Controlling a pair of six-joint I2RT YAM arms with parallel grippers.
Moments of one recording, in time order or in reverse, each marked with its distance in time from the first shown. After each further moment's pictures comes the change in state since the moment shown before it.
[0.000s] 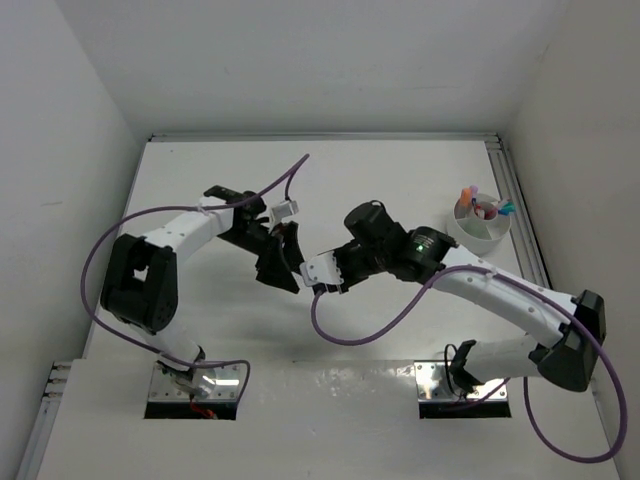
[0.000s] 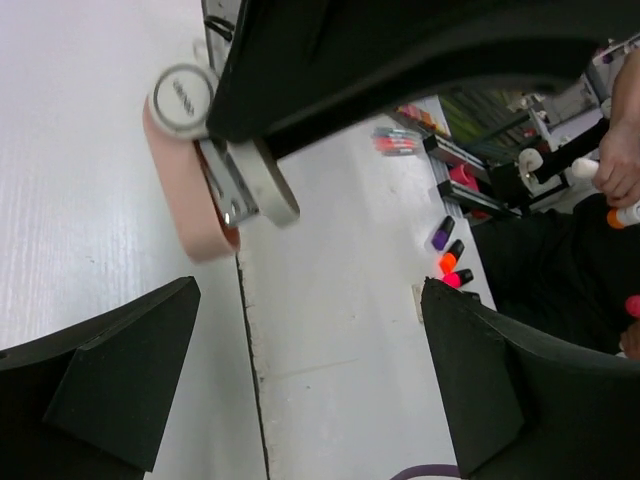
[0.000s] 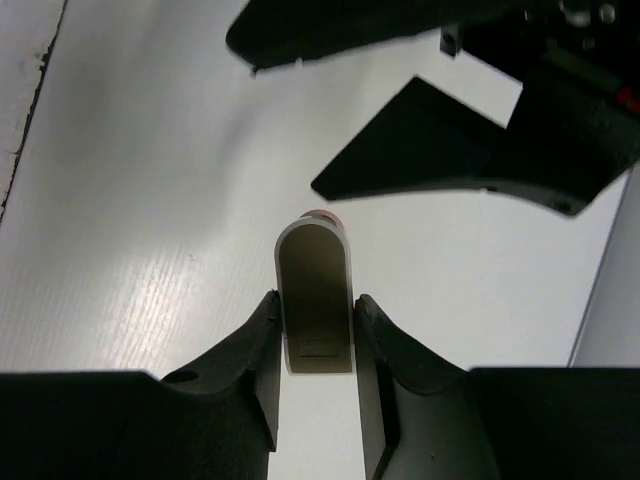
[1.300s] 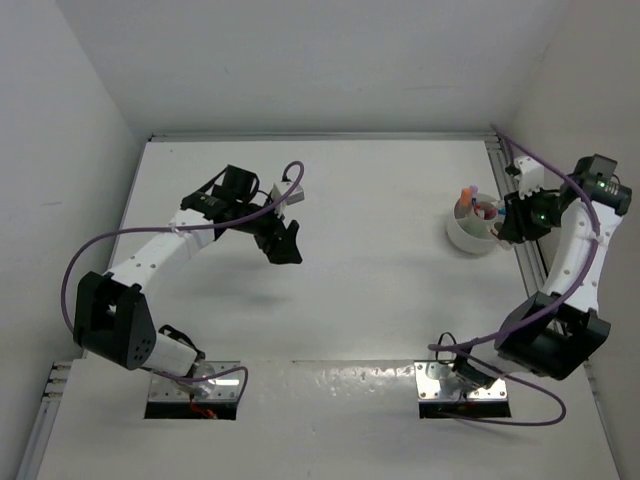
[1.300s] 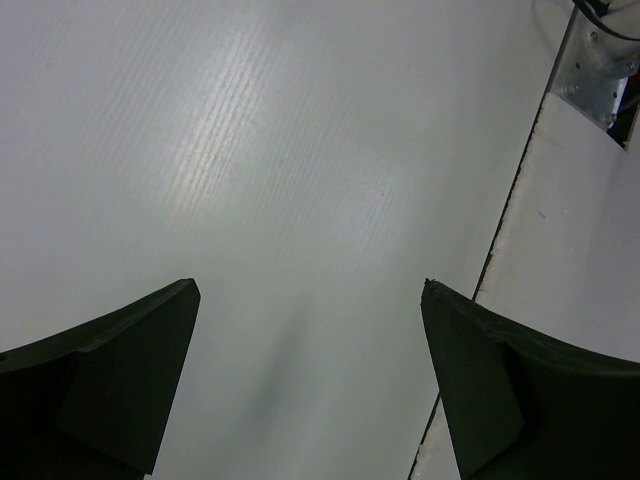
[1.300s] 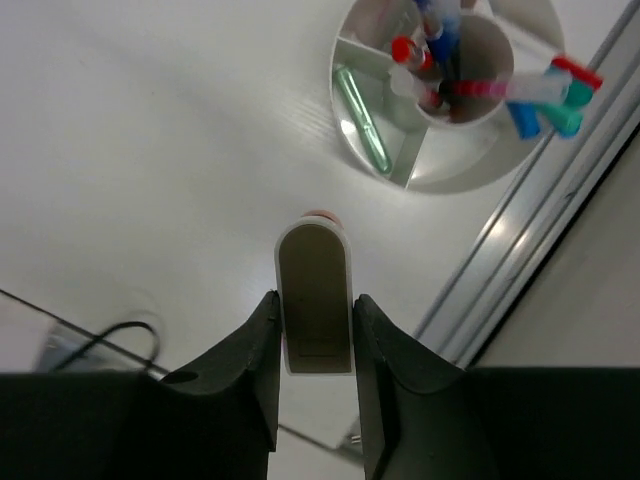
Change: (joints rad) left arm -0.008 -0.236 -0.048 0.576 -0.695 -0.578; right arm -1.457 0.069 0.258 -0.574 -0.189 0.047
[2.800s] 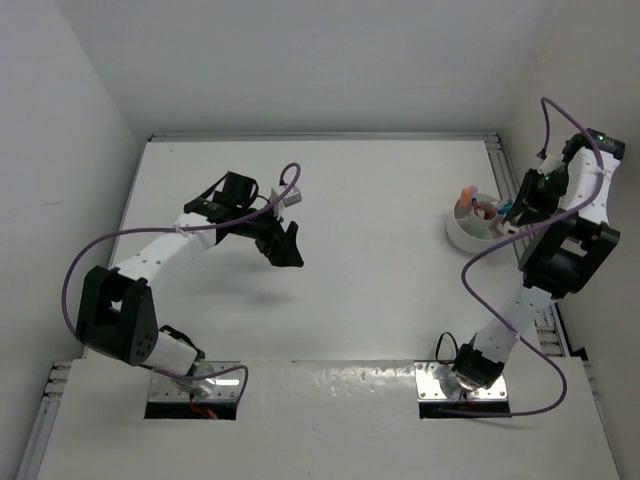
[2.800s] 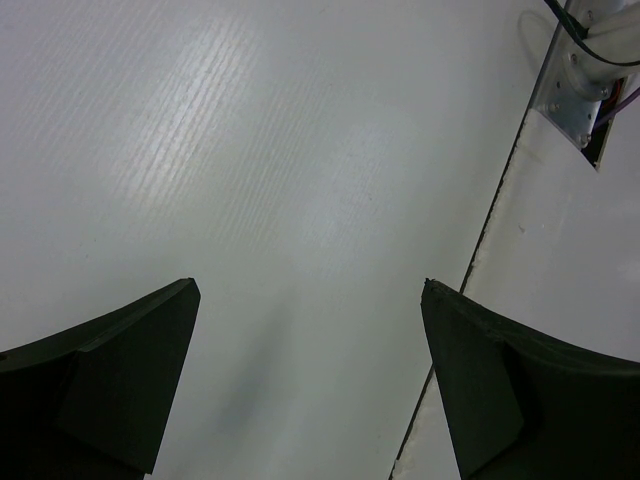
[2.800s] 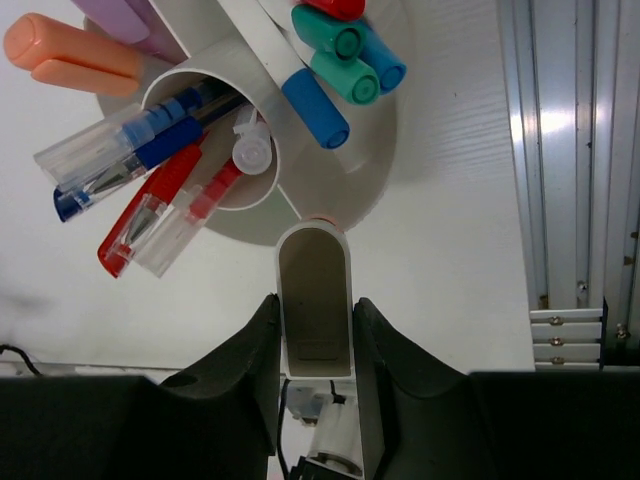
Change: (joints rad) left arm 0.024 0.020 -0.076 0.092 0.044 -0.093; right arm -0.033 0.624 0.506 -0.146 0.235 0.830
